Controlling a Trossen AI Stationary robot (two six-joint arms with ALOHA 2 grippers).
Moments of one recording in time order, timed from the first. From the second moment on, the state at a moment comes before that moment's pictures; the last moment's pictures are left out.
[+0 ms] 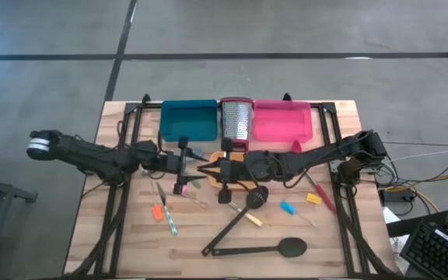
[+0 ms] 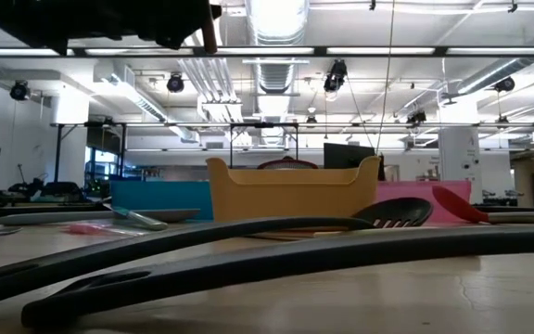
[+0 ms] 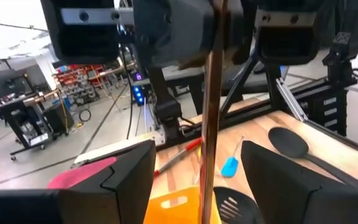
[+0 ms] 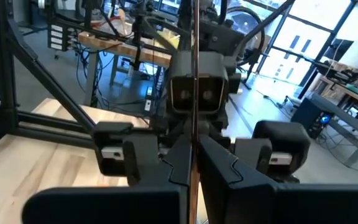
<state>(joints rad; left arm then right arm) -0.05 1.05 0.49 0.63 0.08 0.30 0.19 1.74 1.39 0.24 0.28 -0.22</state>
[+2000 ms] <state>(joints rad) 0.53 1.19 1.15 -0.77 -0.40 0.32 0.28 1.22 1.10 -0.77 0.74 0.52</state>
